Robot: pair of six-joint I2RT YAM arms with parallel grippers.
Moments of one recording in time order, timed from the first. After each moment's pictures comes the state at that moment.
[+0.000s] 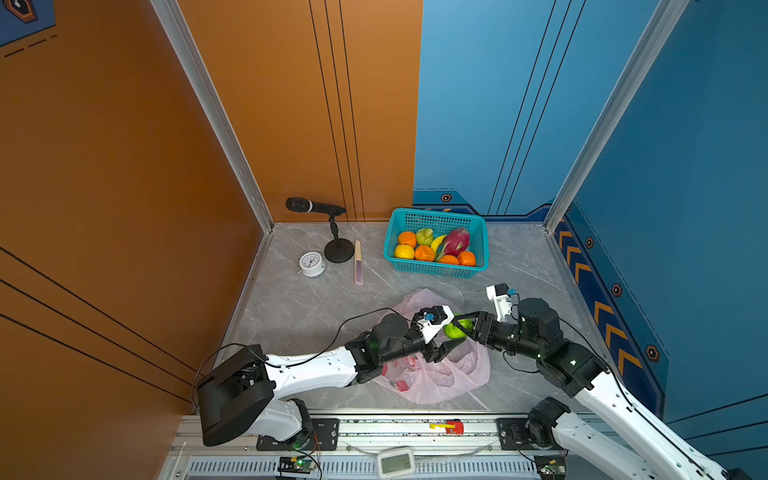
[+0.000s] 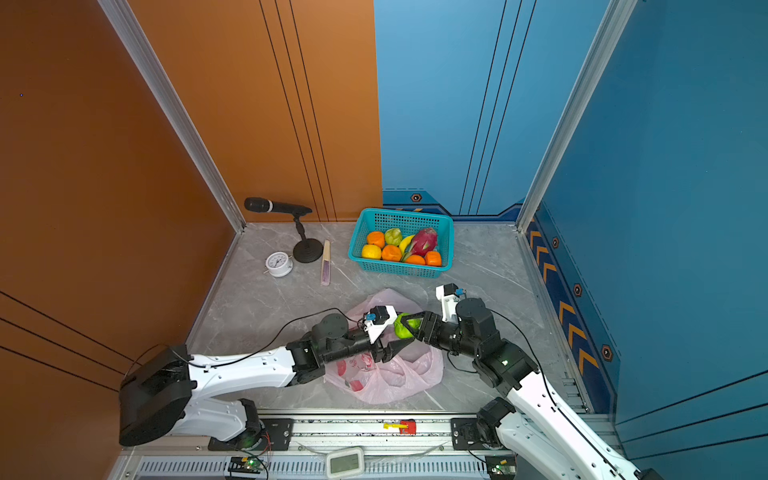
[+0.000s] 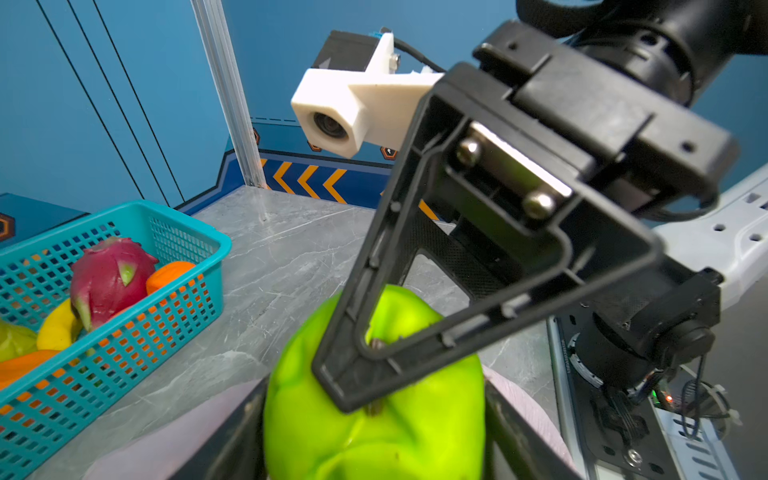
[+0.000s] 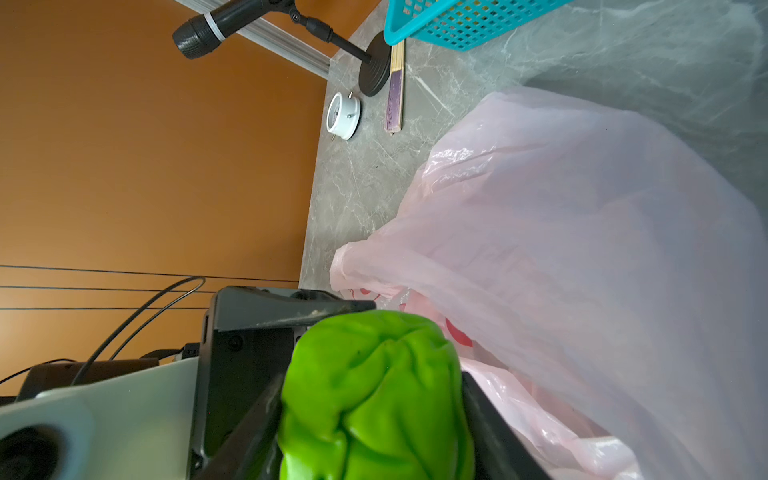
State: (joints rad) left arm -1.05 1.36 0.64 0.61 0.13 0.02; right arm 0.56 0.73 0.67 -0.41 -0.36 0.94
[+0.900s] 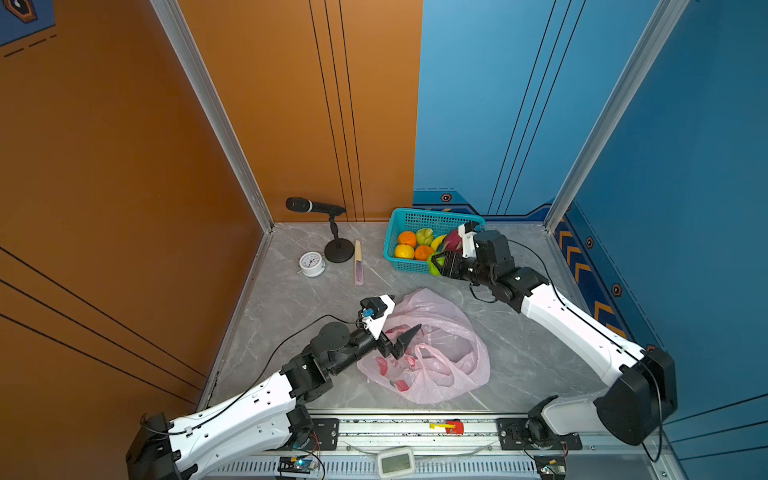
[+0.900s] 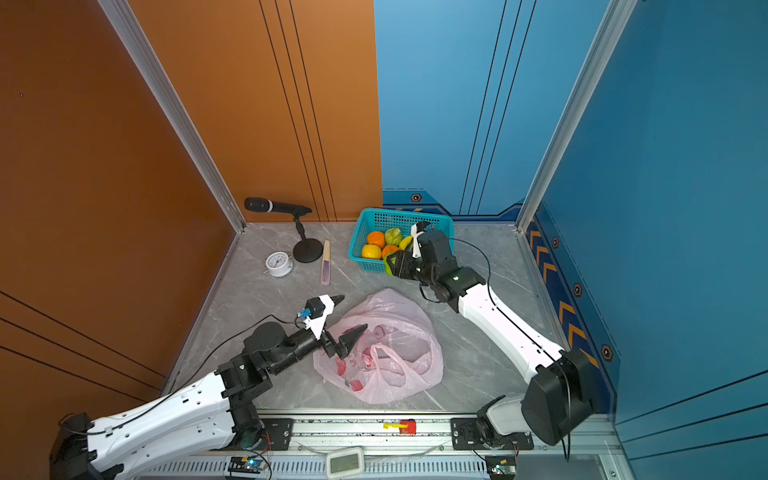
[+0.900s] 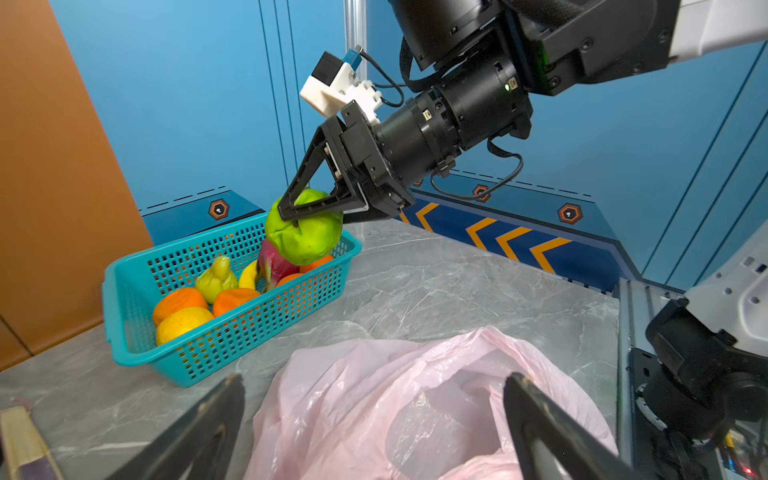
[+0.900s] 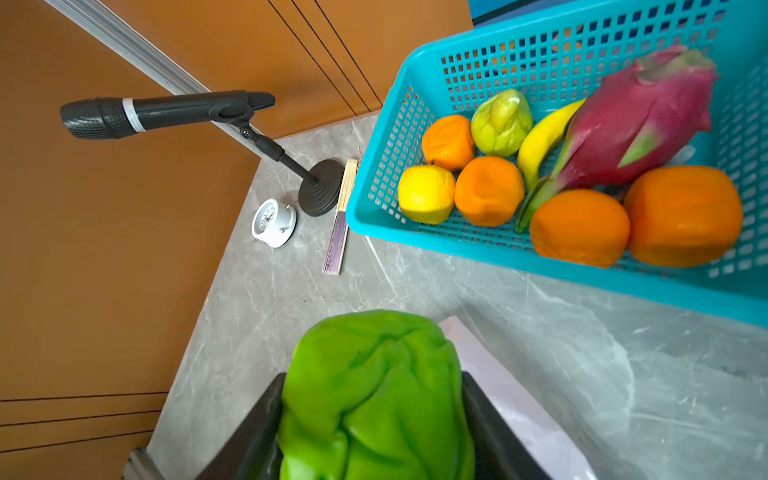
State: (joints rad) left arm -0.91 0.78 0.48 0.27 -0.04 -0.03; right arm 0.49 1.44 1.25 -0.35 -0.12 0.55
